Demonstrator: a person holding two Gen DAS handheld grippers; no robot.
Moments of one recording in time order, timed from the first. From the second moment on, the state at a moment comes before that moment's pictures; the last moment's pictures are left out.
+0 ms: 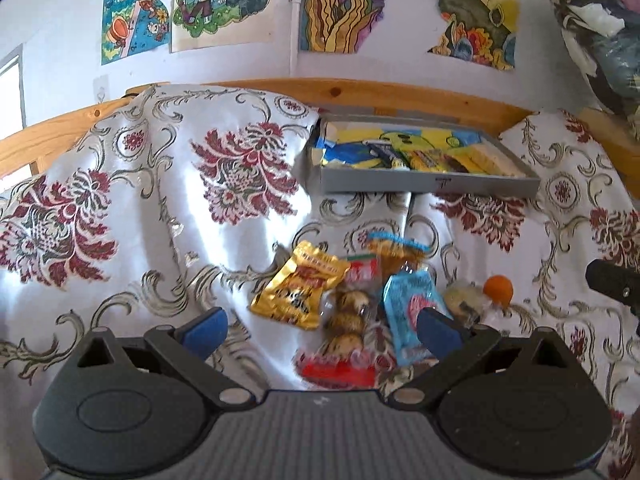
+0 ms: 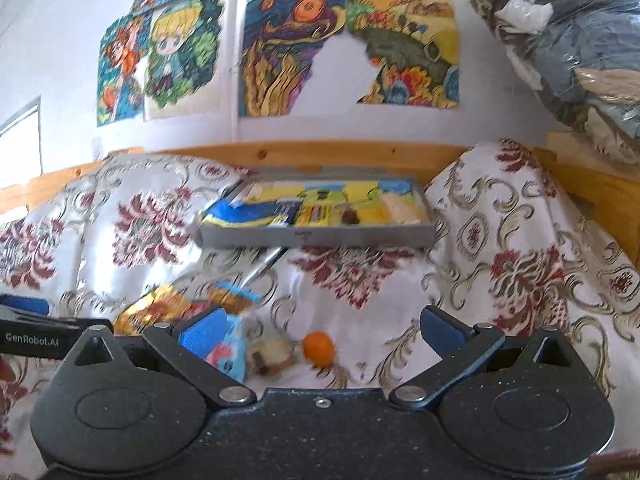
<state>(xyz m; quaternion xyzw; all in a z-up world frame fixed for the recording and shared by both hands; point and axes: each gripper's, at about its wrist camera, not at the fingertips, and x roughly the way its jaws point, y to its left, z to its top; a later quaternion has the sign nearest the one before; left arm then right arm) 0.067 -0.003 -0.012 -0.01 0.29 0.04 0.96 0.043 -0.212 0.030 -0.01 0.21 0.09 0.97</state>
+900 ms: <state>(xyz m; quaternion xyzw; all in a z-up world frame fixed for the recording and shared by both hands) 0.068 0.009 -0.025 0.02 0.34 0.09 0.94 0.061 -0.174 0.001 -0.03 0.32 0.16 0.93</state>
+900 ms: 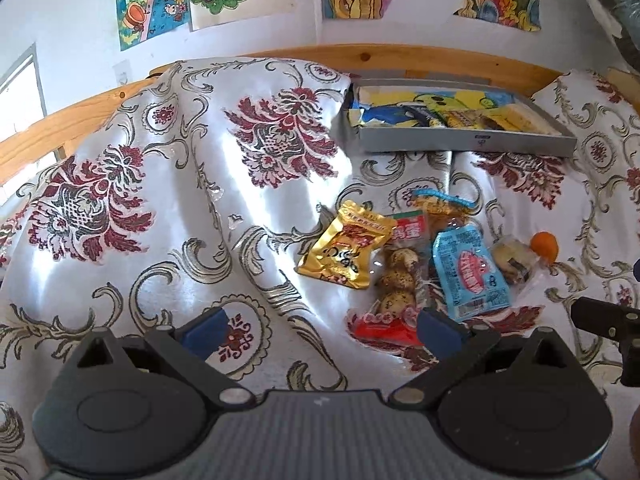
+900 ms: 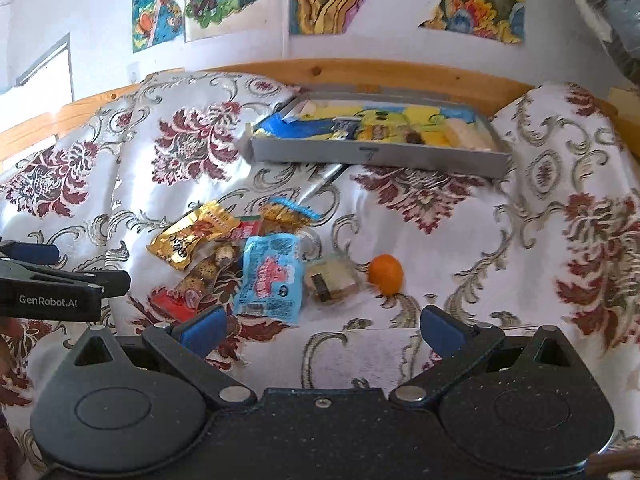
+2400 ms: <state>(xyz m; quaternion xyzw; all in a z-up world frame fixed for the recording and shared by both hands) 0.149 0.001 -0.039 0.03 0.39 -0.02 0.92 0.123 -0.131 -0.051 -0.03 0.38 0.21 0.90</state>
